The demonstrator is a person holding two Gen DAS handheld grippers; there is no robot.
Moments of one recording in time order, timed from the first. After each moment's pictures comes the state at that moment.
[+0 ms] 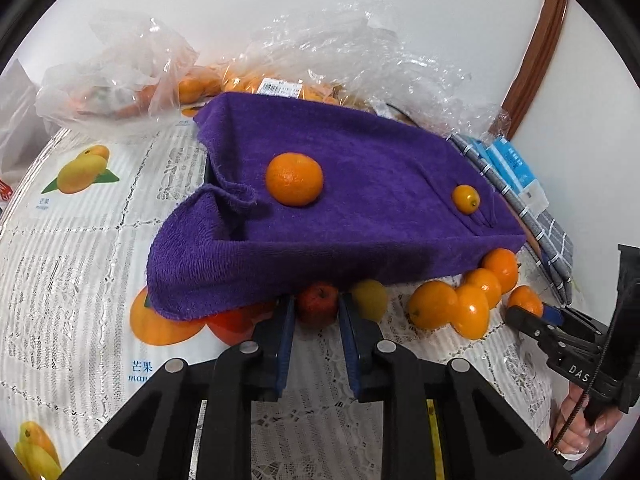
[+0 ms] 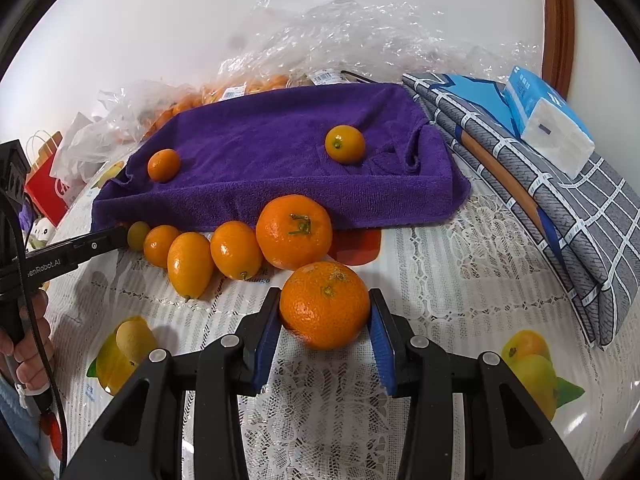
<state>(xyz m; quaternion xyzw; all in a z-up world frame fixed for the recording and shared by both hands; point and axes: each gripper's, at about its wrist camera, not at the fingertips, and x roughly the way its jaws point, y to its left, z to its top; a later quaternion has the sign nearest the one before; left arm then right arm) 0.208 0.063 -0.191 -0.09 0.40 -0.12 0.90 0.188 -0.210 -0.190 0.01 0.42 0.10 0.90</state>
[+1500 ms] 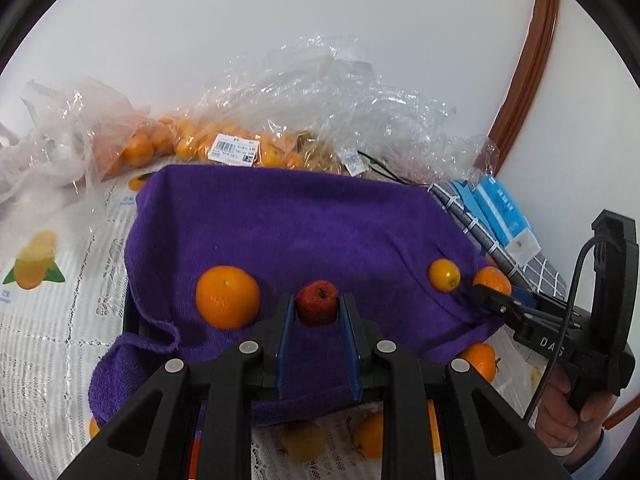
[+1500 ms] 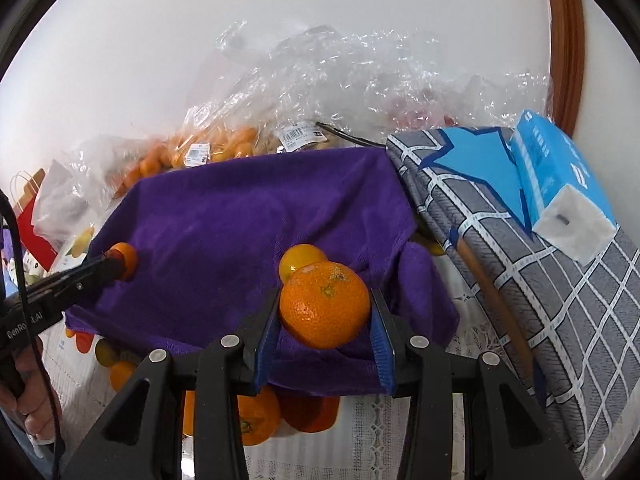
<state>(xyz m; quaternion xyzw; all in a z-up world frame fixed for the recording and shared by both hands) 0.267 0.029 -0.163 -0.09 0.36 -0.14 0.92 0.280 -0.229 -0.160 0.02 0.40 0.09 0.91</state>
